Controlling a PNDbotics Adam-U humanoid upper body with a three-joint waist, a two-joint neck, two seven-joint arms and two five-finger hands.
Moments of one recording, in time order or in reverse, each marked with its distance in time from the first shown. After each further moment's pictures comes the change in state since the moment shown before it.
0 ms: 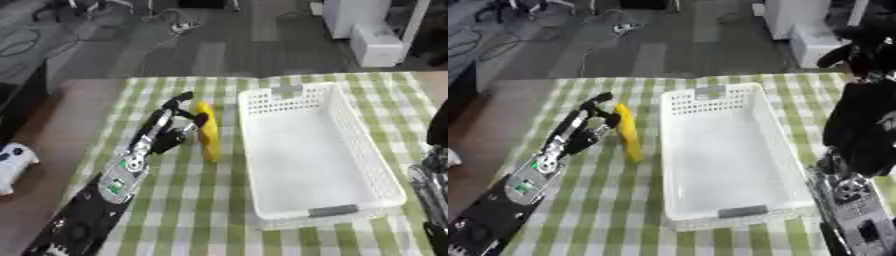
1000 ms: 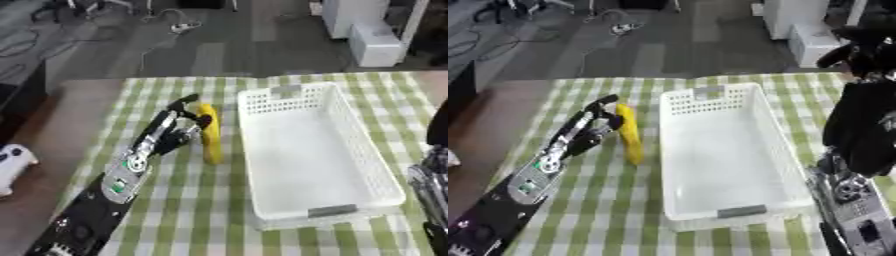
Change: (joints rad) left arm -0.006 -0.019 -0.005 0.007 -0.002 -0.015 -0.039; right arm 0.000 0.000 0.000 0.000 -0.010 -0.002 0.006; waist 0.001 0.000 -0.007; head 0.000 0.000
